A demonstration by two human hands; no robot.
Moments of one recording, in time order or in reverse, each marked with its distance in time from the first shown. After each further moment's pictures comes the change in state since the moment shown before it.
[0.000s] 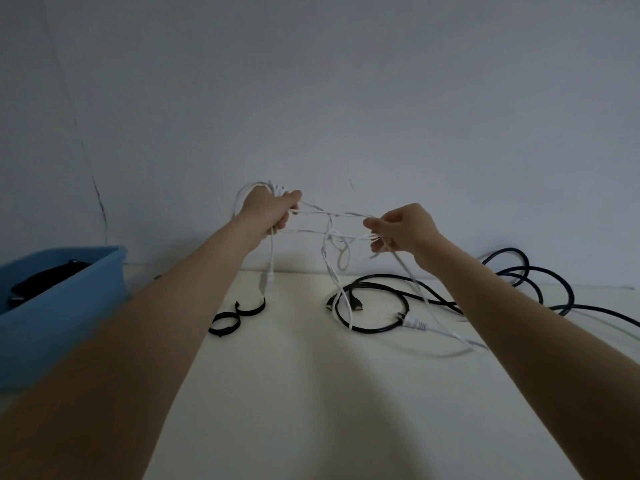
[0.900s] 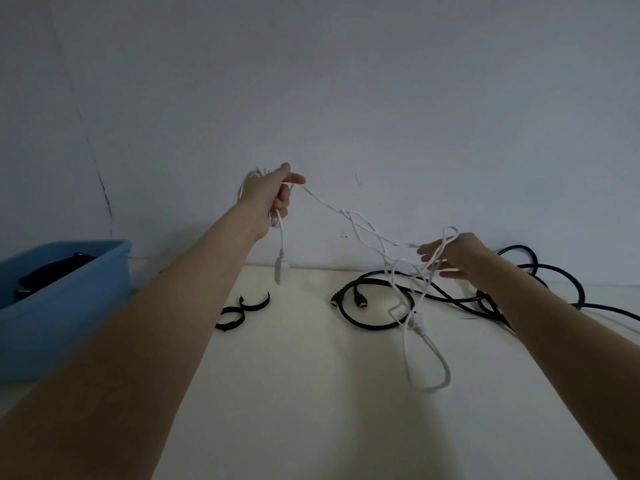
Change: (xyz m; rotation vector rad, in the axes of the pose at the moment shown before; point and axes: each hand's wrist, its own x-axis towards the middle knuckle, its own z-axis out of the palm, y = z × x) left_hand 0.003 0.006 -0.007 -0.537 -0.122 -0.072; right_hand 0.002 0.055 -0.042 0.016 0.072 0.438
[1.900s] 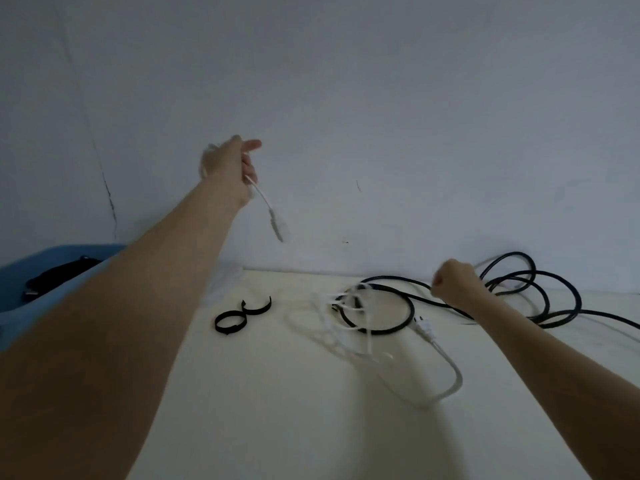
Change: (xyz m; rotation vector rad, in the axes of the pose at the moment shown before) left_hand 0.014 0.048 -0.025 -0.292 0.250 0.021; right_hand -0.003 0.028 0.013 -0.776 0.122 -0.214
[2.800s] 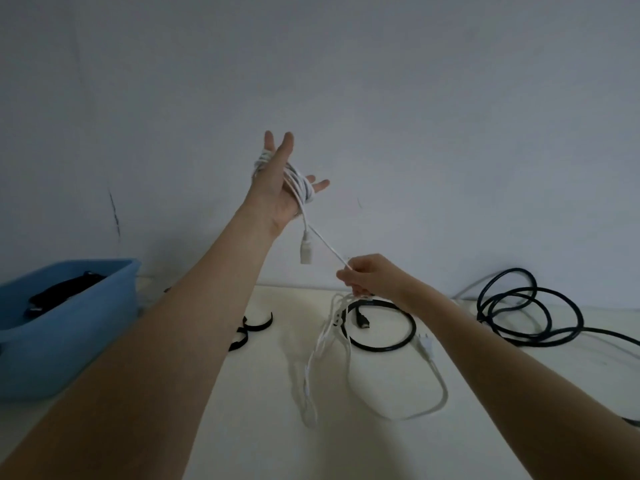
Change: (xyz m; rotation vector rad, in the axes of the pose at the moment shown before) left_hand -0.045 -0.012 0.045 -0.379 -0.340 -0.042; right_hand -0.016 -0.094 0.009 0.589 -0.305 -0.478
